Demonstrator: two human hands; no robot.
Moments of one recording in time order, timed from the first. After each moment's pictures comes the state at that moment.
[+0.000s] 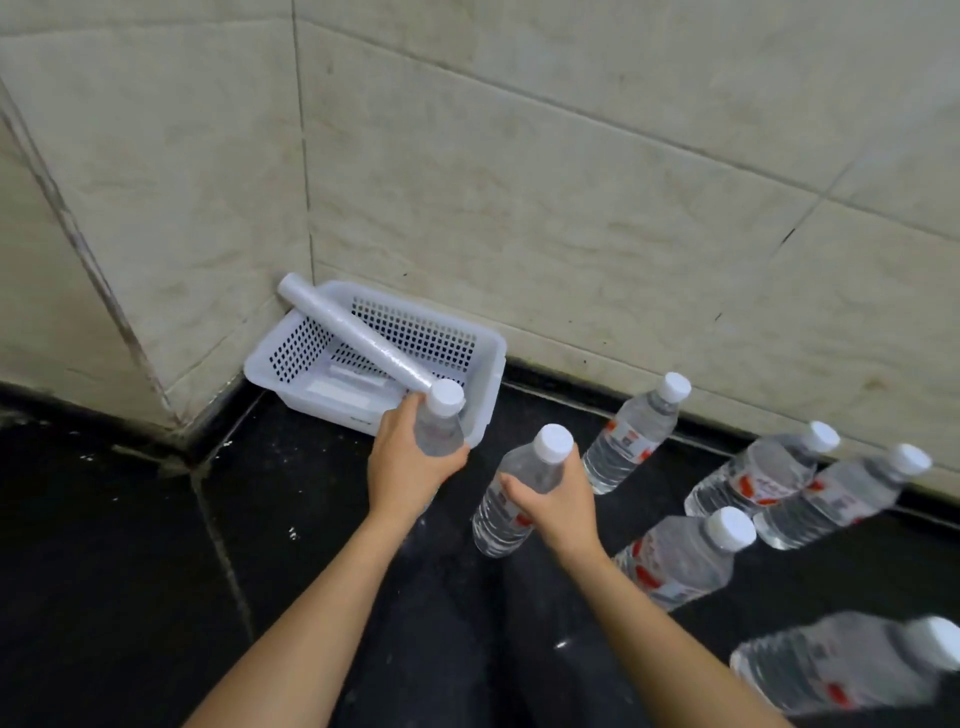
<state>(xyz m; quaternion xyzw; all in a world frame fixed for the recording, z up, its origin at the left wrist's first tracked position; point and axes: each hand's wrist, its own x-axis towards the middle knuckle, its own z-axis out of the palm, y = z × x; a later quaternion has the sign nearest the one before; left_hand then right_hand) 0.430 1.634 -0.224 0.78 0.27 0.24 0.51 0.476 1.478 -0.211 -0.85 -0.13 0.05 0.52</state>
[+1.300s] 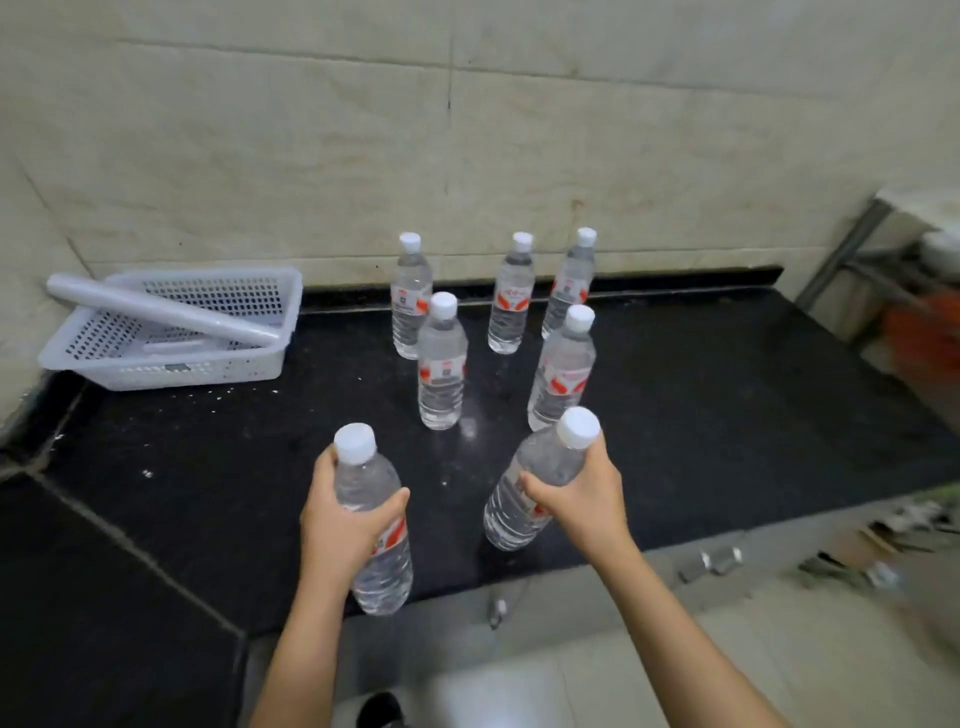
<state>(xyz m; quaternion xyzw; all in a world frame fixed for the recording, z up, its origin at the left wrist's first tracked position) 0.244 1.436 -0.217 0.77 0.18 0.14 0.60 0.272 1.217 -0.186 -0.85 0.03 -0.07 0.53</state>
